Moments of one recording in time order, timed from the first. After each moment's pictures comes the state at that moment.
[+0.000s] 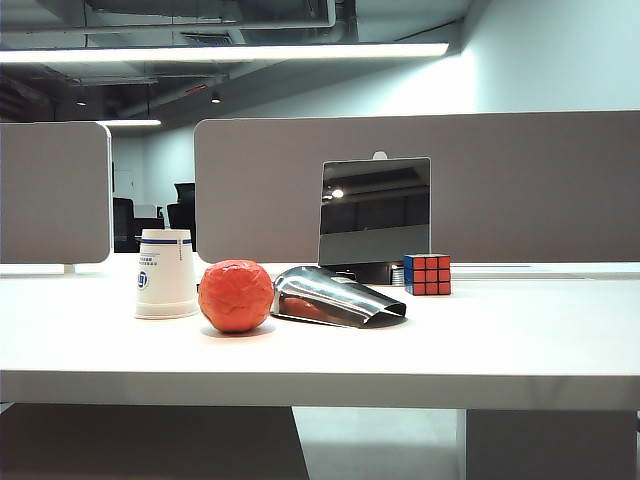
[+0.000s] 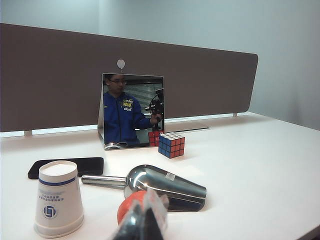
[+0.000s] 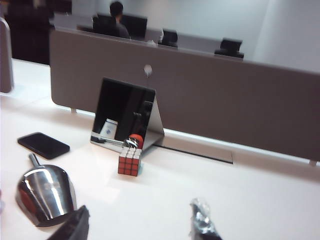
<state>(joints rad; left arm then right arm) 0.00 0.01 0.01 0.24 0.58 -0.16 0.08 0.07 0.70 -0.53 -0.09 -0.13</state>
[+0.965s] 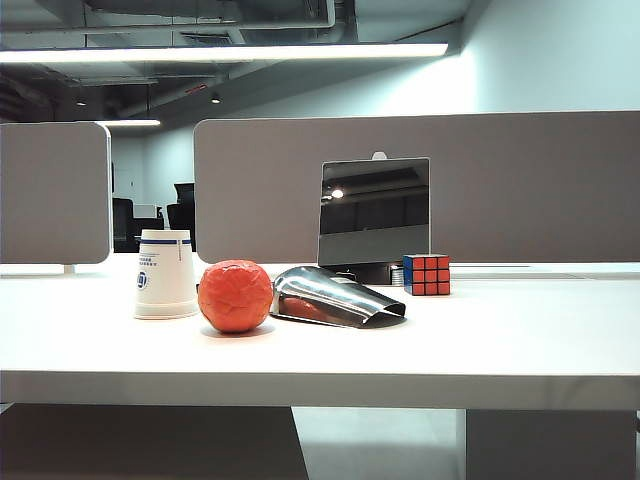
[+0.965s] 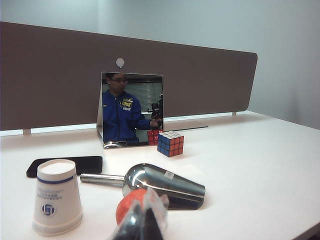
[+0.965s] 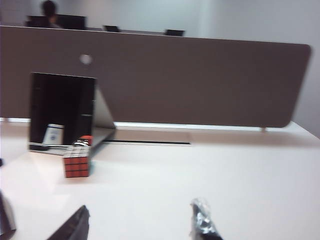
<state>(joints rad) 0.00 0.01 0.01 0.23 0.58 -0.16 0.08 0.00 0.44 -0.30 0.14 -0.06</state>
